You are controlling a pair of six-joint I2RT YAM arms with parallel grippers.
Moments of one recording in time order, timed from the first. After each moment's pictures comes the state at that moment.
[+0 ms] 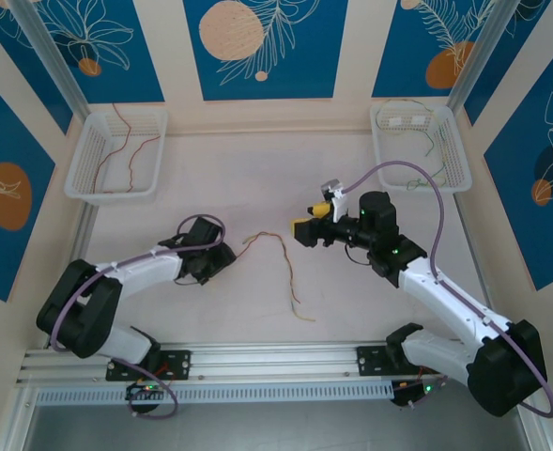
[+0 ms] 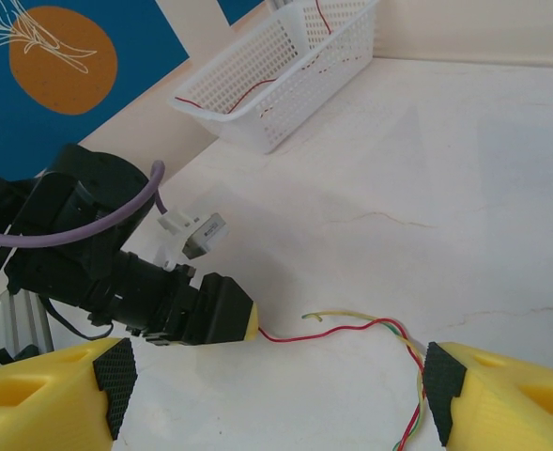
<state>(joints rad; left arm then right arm) -0.54 1.45 0.67 -0.34 0.04 -1.10 0.48 1.04 0.70 0.01 -0.51 0.26</state>
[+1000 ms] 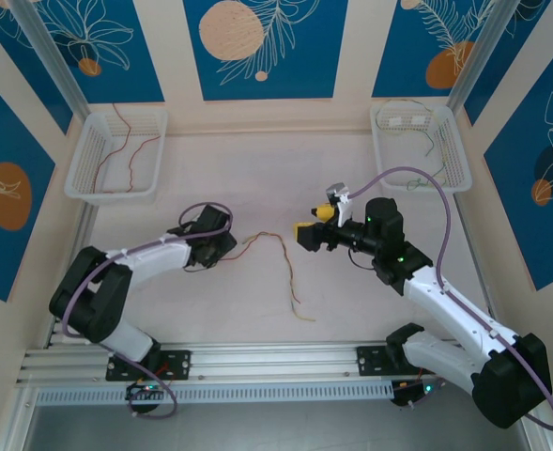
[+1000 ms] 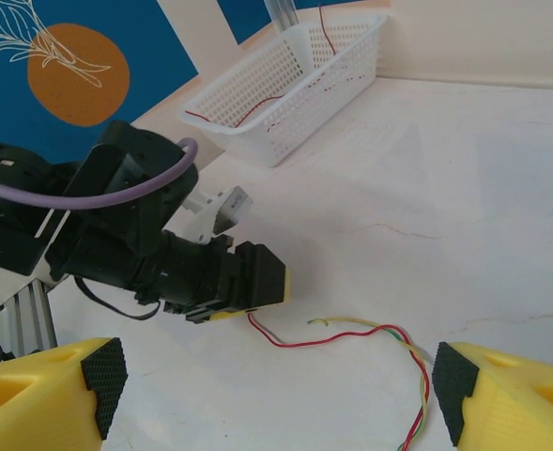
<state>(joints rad) -0.54 1.56 0.82 -0.32 -0.12 -1.18 0.48 0.97 0.66 0.03 -0.50 0.27</state>
